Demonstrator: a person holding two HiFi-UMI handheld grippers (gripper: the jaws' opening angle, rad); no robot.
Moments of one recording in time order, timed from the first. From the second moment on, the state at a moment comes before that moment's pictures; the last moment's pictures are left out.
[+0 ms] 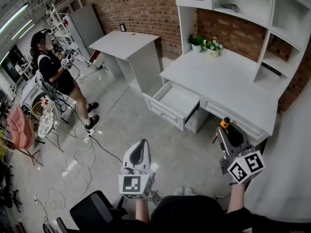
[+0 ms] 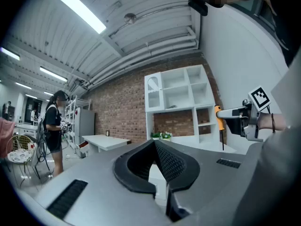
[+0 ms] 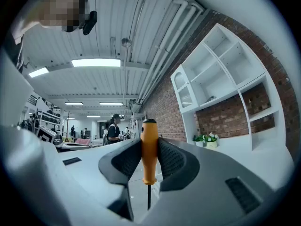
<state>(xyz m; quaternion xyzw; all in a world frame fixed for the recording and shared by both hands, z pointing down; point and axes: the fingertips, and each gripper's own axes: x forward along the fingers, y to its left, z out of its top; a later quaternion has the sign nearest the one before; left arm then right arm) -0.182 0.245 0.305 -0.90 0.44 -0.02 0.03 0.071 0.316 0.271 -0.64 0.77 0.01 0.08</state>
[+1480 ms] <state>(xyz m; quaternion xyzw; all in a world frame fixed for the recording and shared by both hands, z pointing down) -0.155 0.215 0.323 -0.88 0.47 -0.05 0.02 0.101 0.254 0.280 -0.61 0.79 -0.01 0.08</state>
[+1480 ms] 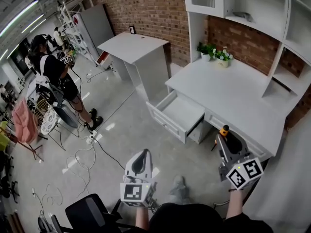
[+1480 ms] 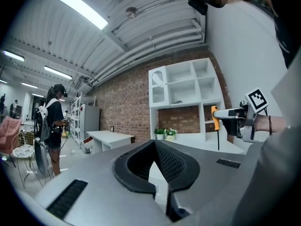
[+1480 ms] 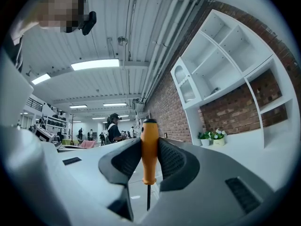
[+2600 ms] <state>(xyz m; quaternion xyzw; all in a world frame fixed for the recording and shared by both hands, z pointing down) -0.109 0.009 0.360 -0.92 0.40 -0.04 -0.03 0.096 0.058 0.311 -0.61 0.79 -0.04 0.02</state>
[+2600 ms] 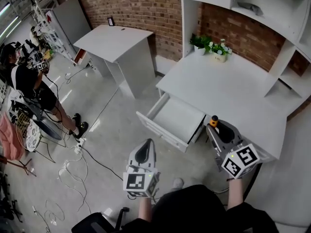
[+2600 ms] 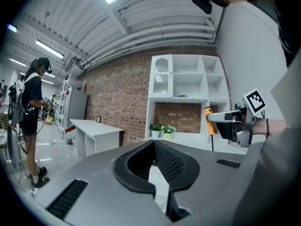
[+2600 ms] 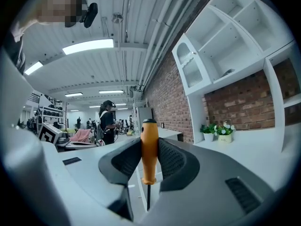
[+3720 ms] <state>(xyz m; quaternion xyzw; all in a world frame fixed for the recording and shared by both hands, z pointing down) -0.027 -0.138 0.443 -0.87 0.46 -0.11 -0.14 0.117 -0.157 0.401 -0.49 0.86 -0.17 -0.04</state>
